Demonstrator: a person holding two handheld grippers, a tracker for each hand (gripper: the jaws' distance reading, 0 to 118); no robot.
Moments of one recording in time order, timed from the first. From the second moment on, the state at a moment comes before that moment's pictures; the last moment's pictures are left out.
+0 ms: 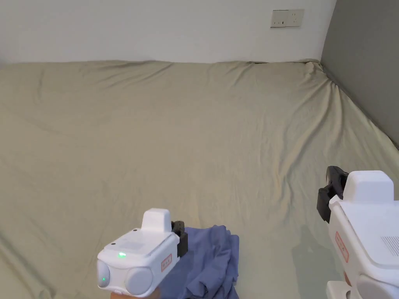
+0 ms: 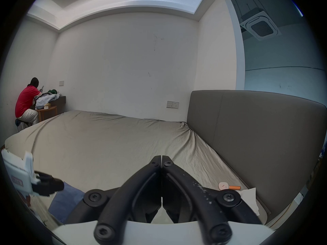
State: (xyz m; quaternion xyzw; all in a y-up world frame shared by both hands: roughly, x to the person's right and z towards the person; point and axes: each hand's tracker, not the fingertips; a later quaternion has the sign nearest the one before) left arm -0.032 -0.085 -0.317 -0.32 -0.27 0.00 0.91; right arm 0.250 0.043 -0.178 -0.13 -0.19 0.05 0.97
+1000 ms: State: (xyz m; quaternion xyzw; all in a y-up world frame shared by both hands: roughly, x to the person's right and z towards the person) left arm 0.031 -0.057 -0.280 -0.27 -0.33 -0.05 0.90; right arm 0.253 0.044 -0.166 -0.12 -0.20 0.05 0.97
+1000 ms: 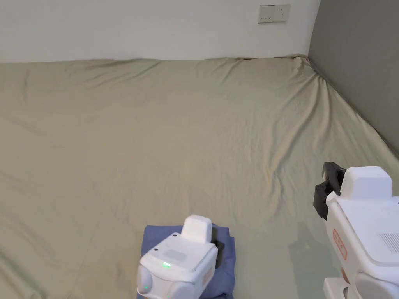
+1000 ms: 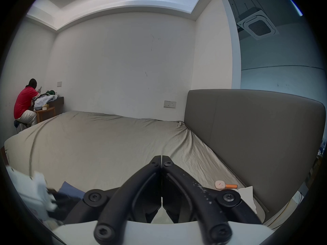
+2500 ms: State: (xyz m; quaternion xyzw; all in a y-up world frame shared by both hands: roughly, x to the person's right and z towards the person) left arm -0.153 0.050 -0.339 -0.07 -0.12 -0.04 0.99; right arm 0.155 -0.043 -0.229 -0.21 -0.09 0.02 0.97
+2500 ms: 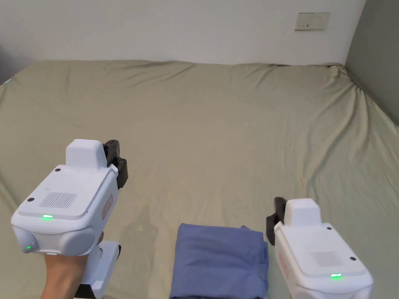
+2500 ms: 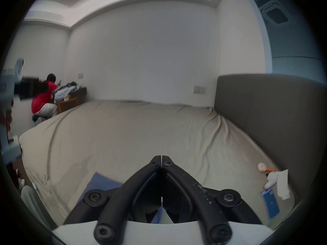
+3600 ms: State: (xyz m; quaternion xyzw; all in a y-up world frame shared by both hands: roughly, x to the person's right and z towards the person) left arm -0.134 -0.138 -0.389 -0.54 -0.25 0.20 0.78; right arm 0.140 -0.172 -0.249 -0.39 -0.08 0.00 0.92
